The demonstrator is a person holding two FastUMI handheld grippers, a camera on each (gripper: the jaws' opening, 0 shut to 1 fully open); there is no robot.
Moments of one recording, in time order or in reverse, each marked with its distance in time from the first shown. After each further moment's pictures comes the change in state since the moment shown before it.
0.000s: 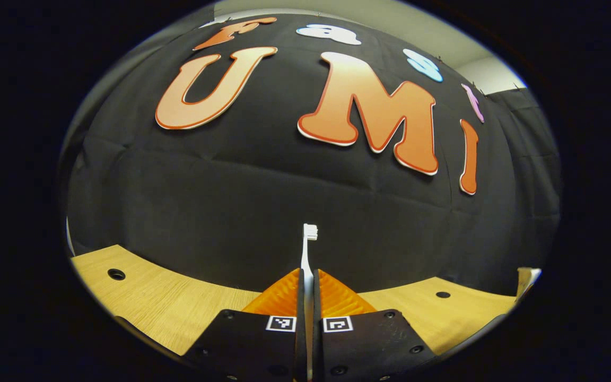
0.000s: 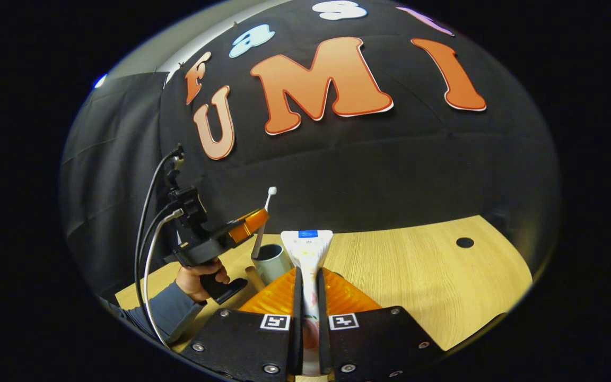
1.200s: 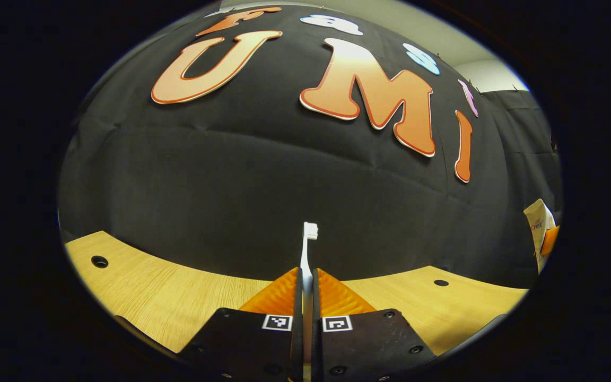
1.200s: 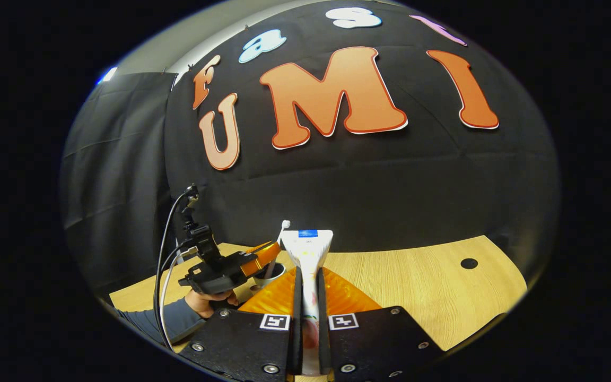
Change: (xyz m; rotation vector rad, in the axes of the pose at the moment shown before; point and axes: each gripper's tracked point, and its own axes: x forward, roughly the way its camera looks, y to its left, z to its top) left arm 0.008 0.007 -0.040 -0.016 0.065 -0.075; right arm 0.020 0.014 0.020 -0.022 -0.056 0.023
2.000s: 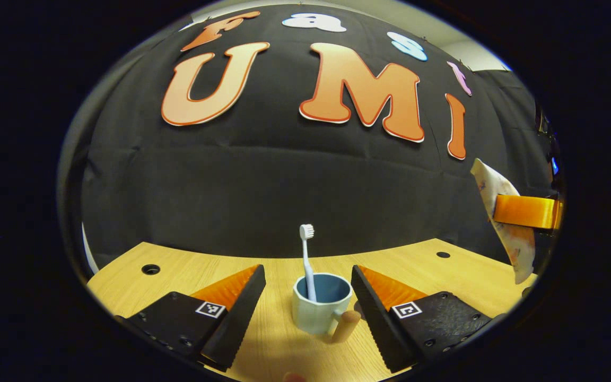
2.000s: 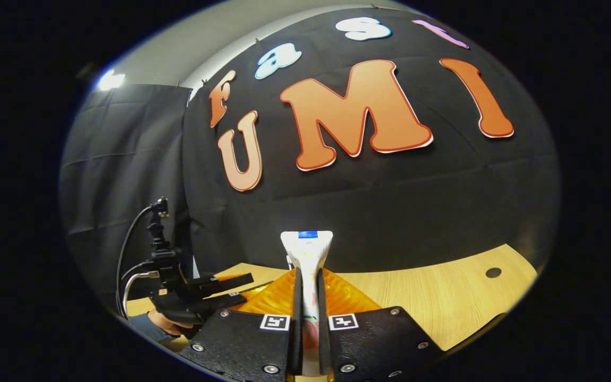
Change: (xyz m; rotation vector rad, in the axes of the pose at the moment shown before) left arm -0.119 0.011 0.024 0.100 0.096 0.102; right arm 0.023 0.050 0.032 0.012 -0.147 0.108
